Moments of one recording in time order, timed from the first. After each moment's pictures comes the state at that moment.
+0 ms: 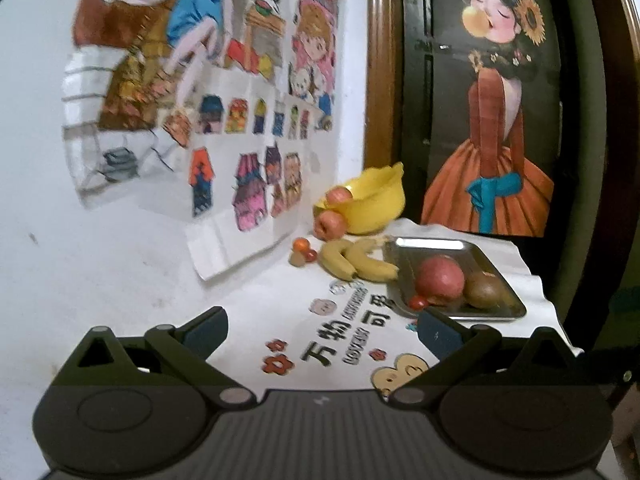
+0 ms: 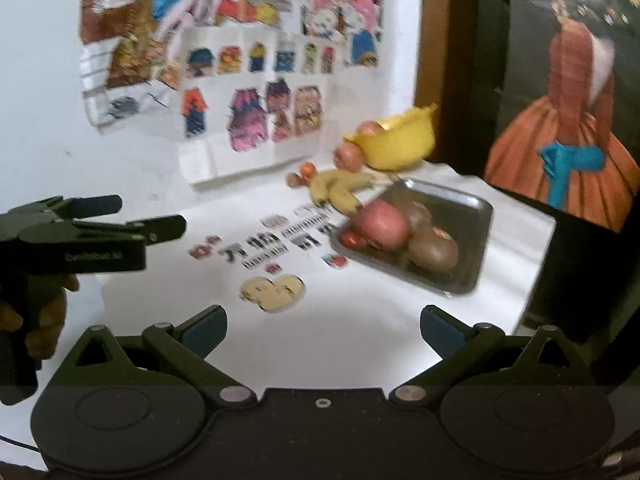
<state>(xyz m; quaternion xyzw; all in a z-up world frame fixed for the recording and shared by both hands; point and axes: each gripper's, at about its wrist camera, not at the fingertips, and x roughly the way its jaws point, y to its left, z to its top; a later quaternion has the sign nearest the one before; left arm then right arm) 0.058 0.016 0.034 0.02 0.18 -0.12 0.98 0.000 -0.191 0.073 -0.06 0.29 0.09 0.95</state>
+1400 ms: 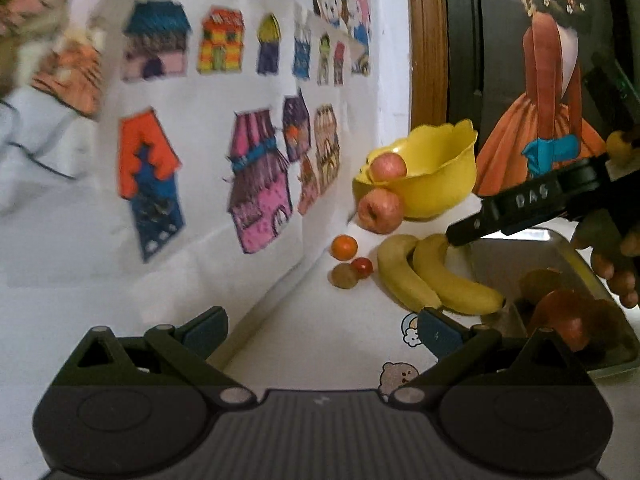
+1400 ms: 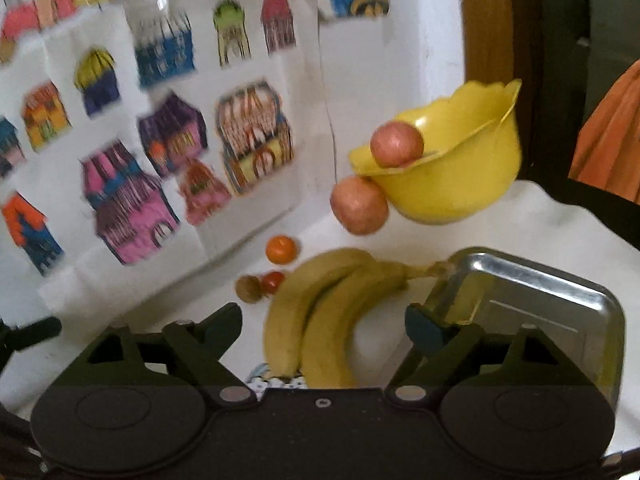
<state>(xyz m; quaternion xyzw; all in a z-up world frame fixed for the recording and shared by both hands) 0.266 0.005 0.009 0.05 0.26 -0.10 0.96 0.369 -0.205 0.025 0.00 0.38 0.16 0.91</state>
